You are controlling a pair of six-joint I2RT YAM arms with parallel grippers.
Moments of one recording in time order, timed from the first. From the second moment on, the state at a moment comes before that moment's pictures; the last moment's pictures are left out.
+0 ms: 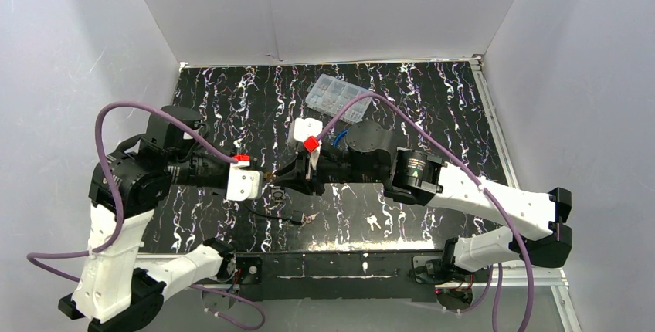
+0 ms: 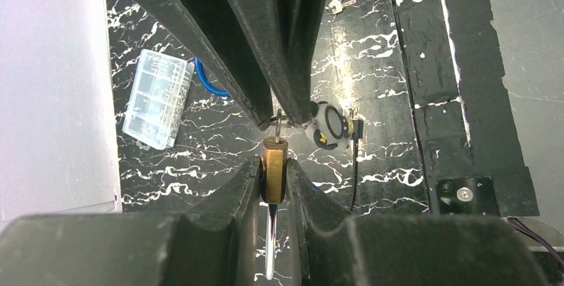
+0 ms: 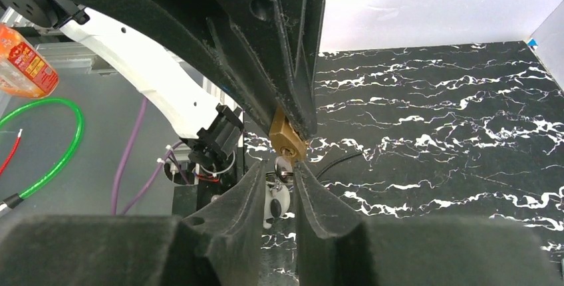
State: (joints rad) left arm -0.52 1.00 1.73 -1.53 0.69 1.13; right arm 1.29 1.31 1.41 -0.22 -0.26 -0.03
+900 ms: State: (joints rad) left arm -0.52 0.83 1.57 -1.37 0.60 1.23; right arm 1.31 1.39 1.50 -0.25 -0.13 0.09
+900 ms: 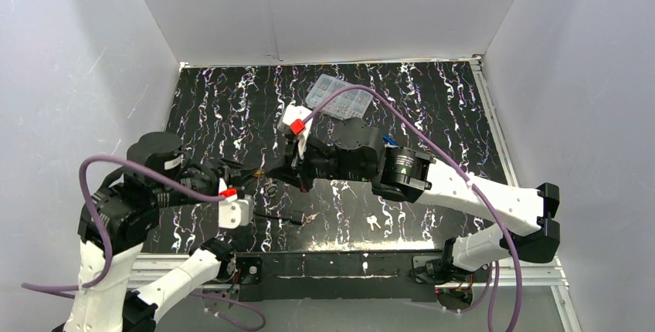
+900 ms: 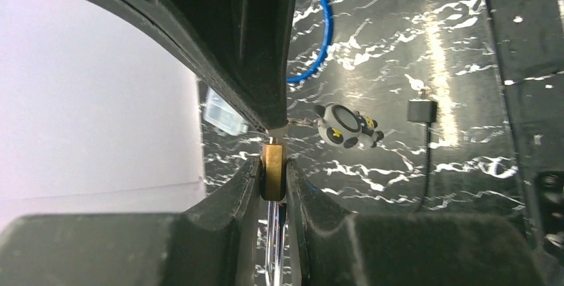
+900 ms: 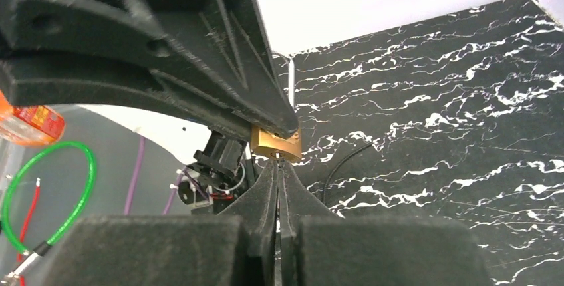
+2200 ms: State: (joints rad) left arm -0.53 0.42 0.90 -0.65 0.71 1.94; right arm 0.88 1.39 1.34 0.05 -0.77 0.84
